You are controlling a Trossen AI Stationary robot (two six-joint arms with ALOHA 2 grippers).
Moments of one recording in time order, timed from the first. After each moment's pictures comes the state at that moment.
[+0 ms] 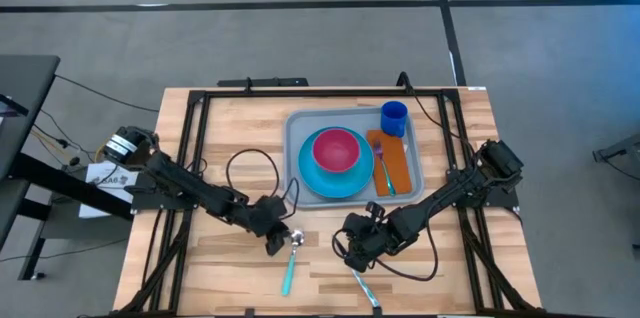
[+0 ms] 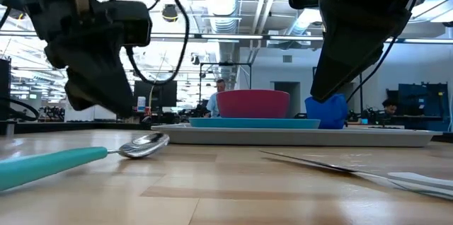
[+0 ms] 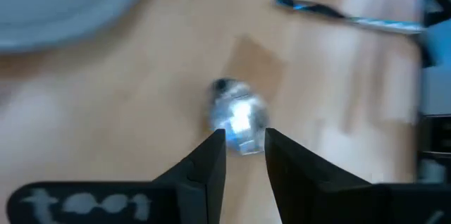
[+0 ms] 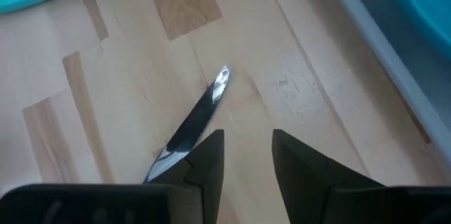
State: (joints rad) left arm -0.44 1.55 0.65 0.12 -0.16 -0.93; right arm 0.54 1.84 1.22 -0.57 0.32 0.86
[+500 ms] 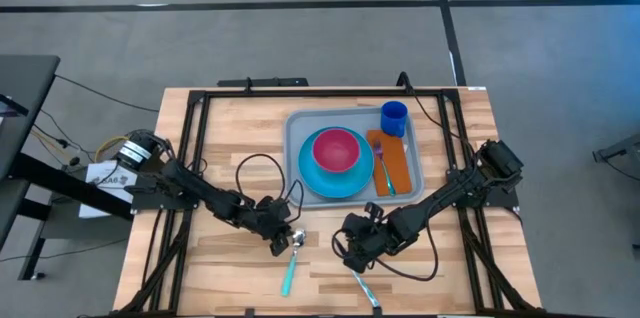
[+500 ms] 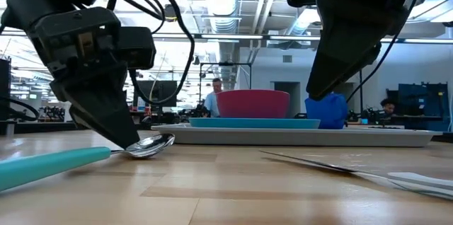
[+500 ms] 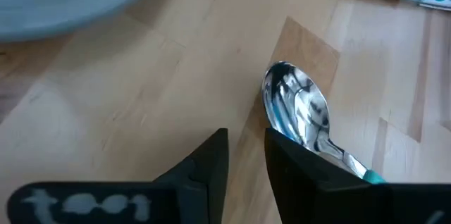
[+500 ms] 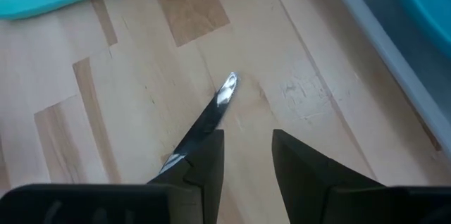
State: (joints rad) left arm -0.43 1.68 0.65 0.18 -0.19 -0.89; right arm 0.54 1.84 1.22 -0.54 0.32 0.86
